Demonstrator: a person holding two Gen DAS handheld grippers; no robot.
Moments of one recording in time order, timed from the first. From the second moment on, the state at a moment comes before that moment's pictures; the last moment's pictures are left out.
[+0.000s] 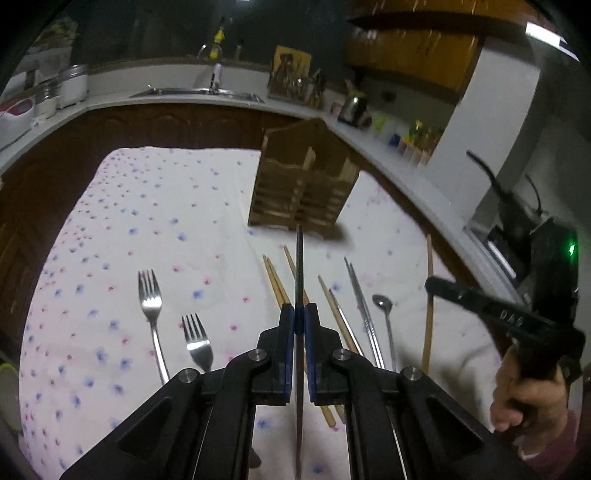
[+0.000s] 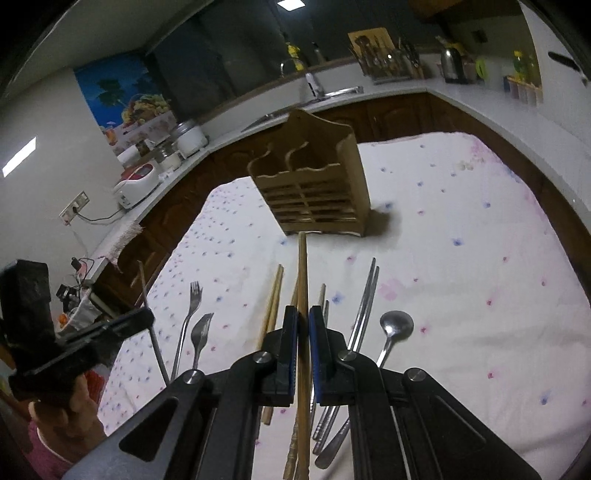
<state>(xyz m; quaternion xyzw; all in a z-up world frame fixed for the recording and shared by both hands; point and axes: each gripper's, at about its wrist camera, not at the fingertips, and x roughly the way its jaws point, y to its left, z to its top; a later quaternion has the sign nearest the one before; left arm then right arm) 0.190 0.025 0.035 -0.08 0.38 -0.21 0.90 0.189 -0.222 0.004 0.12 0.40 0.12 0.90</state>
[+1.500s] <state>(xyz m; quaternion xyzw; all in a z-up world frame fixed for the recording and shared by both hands) 0.267 0.039 0.119 -0.12 0.21 -0.19 0.95 0.267 -0.252 0.116 0.14 0.22 0.08 0.96</state>
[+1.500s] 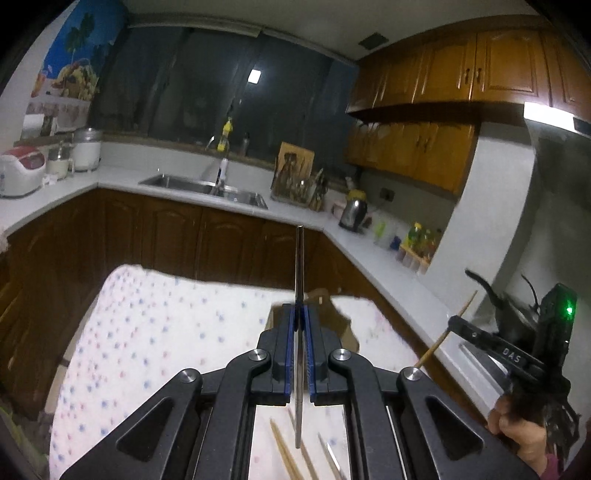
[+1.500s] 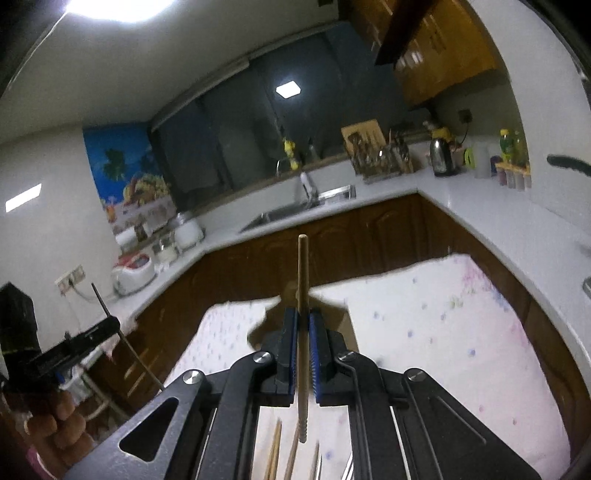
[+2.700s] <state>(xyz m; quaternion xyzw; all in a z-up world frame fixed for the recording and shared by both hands) 0.509 -0.066 -0.003 -0.14 0.24 -0.13 0.95 0.397 -0.262 0.037 0.16 0.23 0.04 0.96</state>
